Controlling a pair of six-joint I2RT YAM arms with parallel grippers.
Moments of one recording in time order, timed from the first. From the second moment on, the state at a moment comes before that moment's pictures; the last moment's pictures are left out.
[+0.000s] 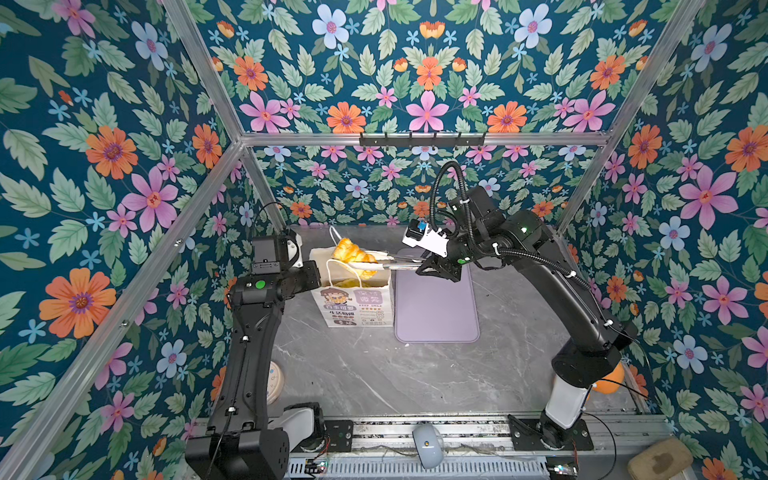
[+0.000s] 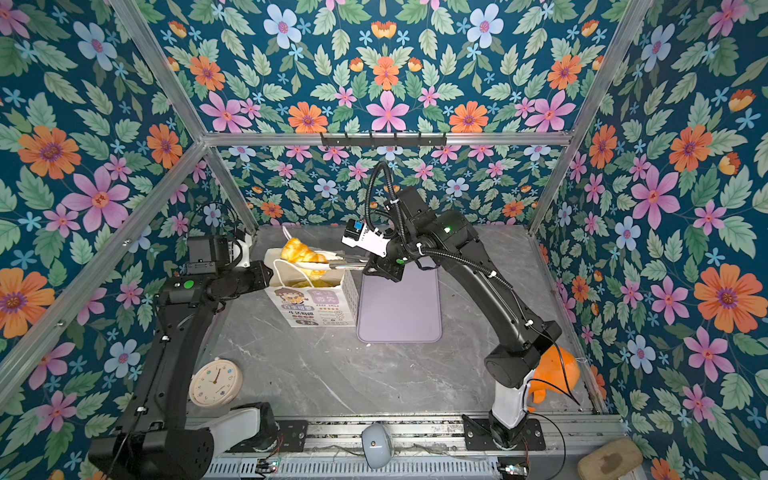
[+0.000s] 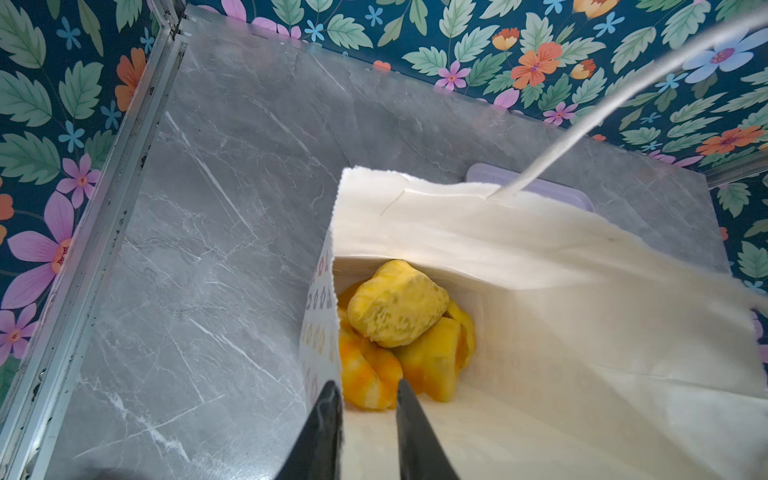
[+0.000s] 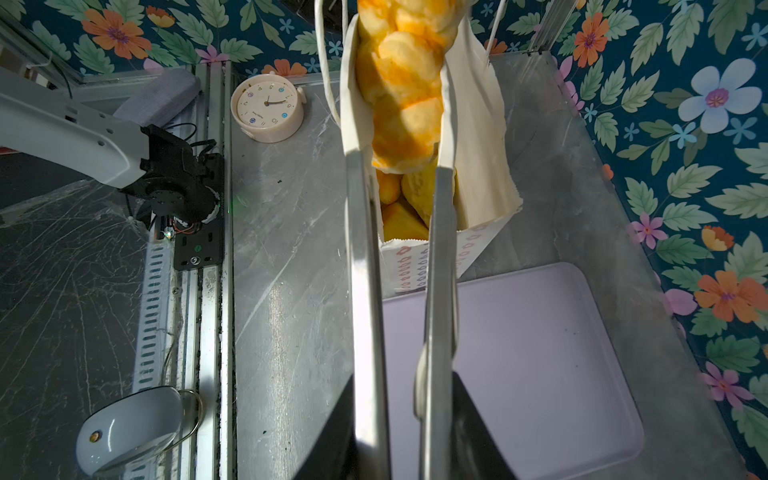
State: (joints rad) left arm 0.03 1.17 1.31 -0.92 0.20 -0.17; right arm 0.71 1.80 2.28 -1.30 -0.41 -0.53
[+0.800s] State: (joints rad) left arm 0.03 1.16 1.30 -0.92 0.20 -0.17; right arm 0.71 1.90 2.31 -1.30 -0.35 -0.55
